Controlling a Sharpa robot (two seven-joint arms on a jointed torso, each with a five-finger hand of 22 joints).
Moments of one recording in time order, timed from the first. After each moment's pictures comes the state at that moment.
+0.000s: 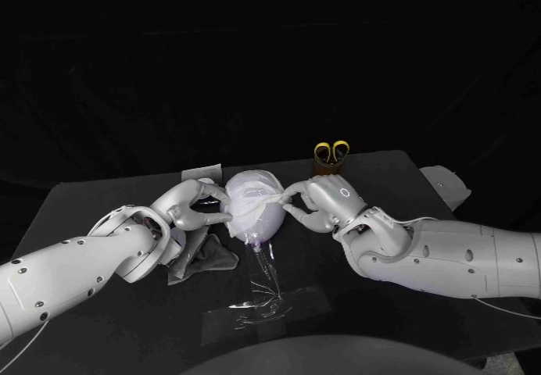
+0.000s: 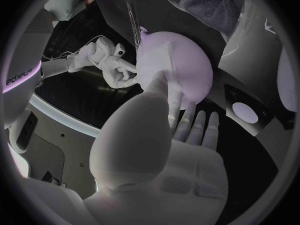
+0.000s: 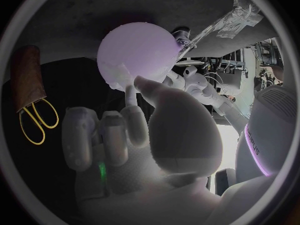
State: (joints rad) left arm 1.10 -0.74 -0.11 1.41 -1.03 -0.36 0.17; left_hand 1.63 -0.14 0.05 0.29 0.05 0.83 0.21 0.27 0.14 0.65 0.23 0.05 0.05 0.38 0.23 0.09 0.07 0.08 0.31 0.29 0.10 0.05; right arm 1.01 -0.88 -0.17 1.62 -1.79 -0.95 -0.22; right_hand 1.25 -0.23 0.57 0.08 0.05 1.02 0.11 0.28 0.44 1.47 0.02 1.37 1.31 1.46 -0.04 1.57 1.31 0.03 1.46 0.07 1.45 1.31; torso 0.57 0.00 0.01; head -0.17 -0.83
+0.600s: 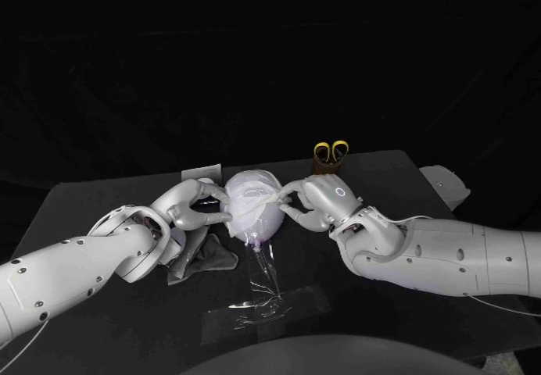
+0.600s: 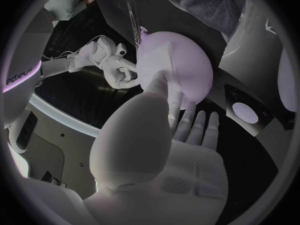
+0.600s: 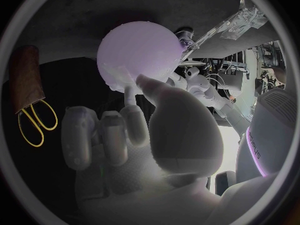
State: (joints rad) left arm 1.10 -0.74 -0.11 1.41 -1.03 -0.36 0.17; left_hand 1.63 -0.14 0.04 0.29 0.05 0.83 0.21 0.27 0.14 0.65 0.23 0.05 0.05 0.38 0.23 0.09 0.07 0.08 0.31 0.29 0.10 0.05; right arm 1.01 -0.85 -0.17 1.59 -1.81 -0.95 -0.25; right_hand 1.25 -0.24 0.54 0.10 0.05 1.01 0.12 0.27 0.43 1.46 0.03 1.35 1.31 1.47 -0.04 1.57 1.31 0.03 1.47 0.07 1.44 1.31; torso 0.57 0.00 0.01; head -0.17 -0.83
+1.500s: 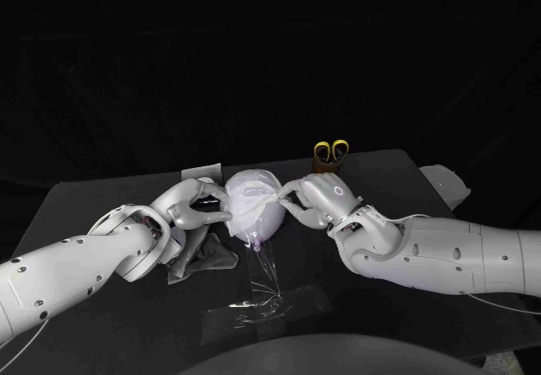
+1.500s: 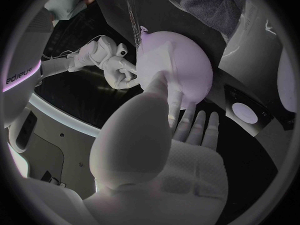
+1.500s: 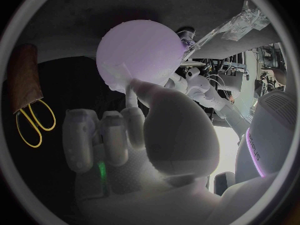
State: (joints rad) left arm 1.10 -0.74 -0.10 1.41 -1.02 -0.35 0.17; left_hand 1.63 -0.14 0.04 0.29 0.05 0.83 0.21 0.27 0.14 0.65 0.23 0.05 0.05 0.38 0.23 0.09 0.07 0.08 0.31 0.29 0.10 0.05; right arm 1.01 -0.84 -0.17 1.58 -1.82 -0.96 -0.25; right_hand 1.33 -0.12 0.58 0.10 0.05 1.08 0.07 0.33 0.46 1.47 0.00 1.42 1.31 1.46 -0.05 1.57 1.31 0.03 1.47 0.06 1.50 1.31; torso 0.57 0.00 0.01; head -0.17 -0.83
